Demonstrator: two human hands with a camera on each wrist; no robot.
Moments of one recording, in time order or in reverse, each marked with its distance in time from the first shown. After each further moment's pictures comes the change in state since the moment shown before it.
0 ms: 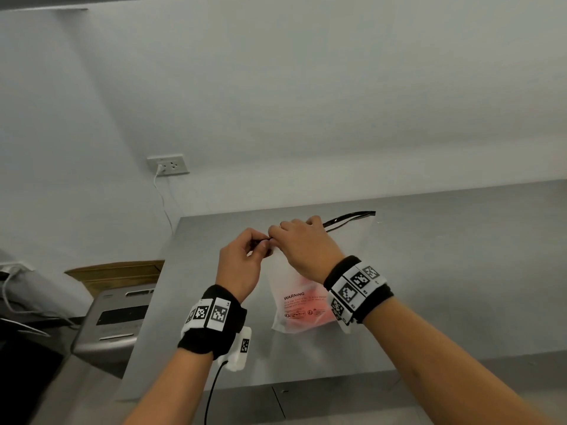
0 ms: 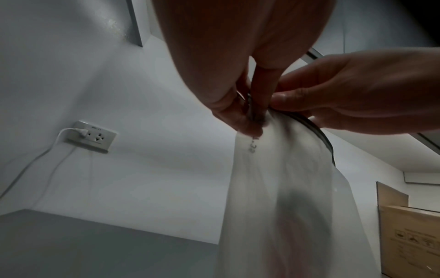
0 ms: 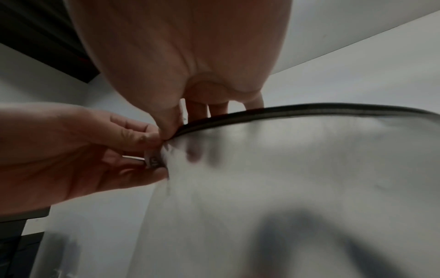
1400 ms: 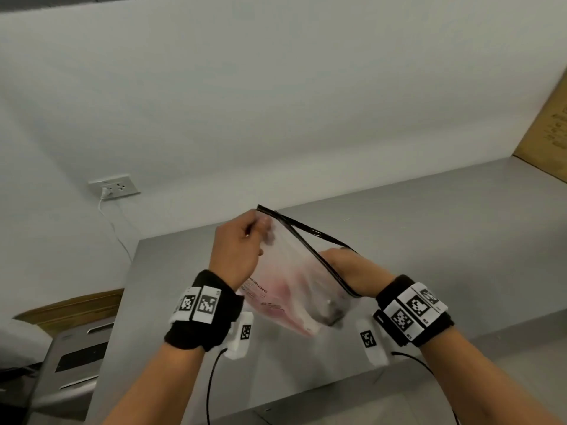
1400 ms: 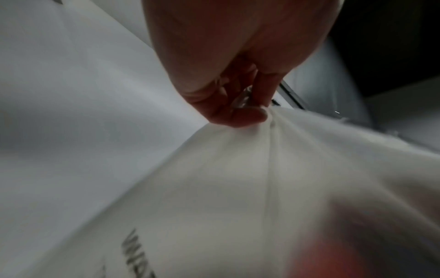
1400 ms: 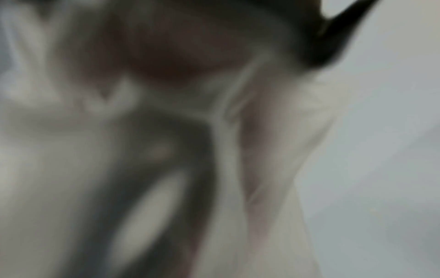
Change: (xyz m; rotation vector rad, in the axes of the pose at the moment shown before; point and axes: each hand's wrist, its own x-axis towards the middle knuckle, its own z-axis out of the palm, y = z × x) left_hand 0.037 0.064 0.071 0.103 -0.153 0.195; right_hand -0.097 0.087 -0.045 0.847 -0.241 0.531
